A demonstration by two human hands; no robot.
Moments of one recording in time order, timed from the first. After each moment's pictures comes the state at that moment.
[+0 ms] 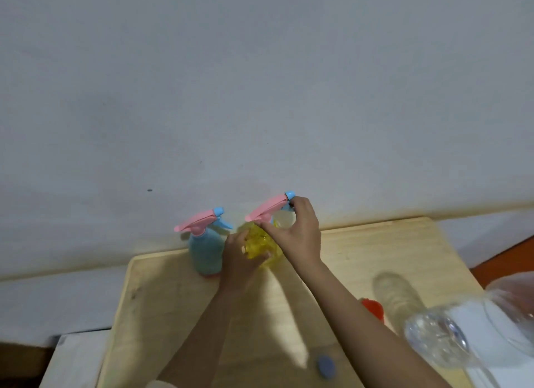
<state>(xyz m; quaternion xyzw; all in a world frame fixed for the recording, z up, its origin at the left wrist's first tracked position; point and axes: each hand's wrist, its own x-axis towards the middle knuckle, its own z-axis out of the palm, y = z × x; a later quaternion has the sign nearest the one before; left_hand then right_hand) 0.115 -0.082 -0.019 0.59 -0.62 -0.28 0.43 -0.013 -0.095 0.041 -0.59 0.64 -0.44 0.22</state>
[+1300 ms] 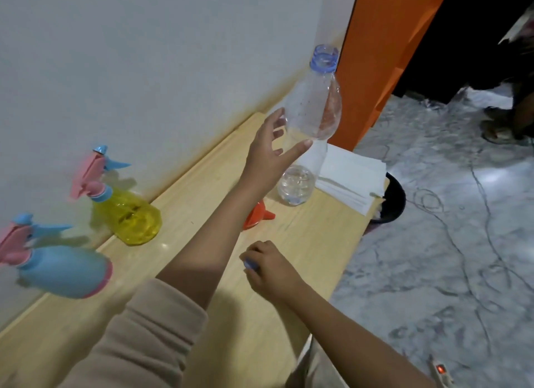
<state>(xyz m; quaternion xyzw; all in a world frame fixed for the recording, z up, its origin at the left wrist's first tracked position) -0.107 0.016 0.077 0.23 -0.73 -0.57 0.28 -0.068 0.138 -0.089 -0.54 0.76 -0.31 0.19</state>
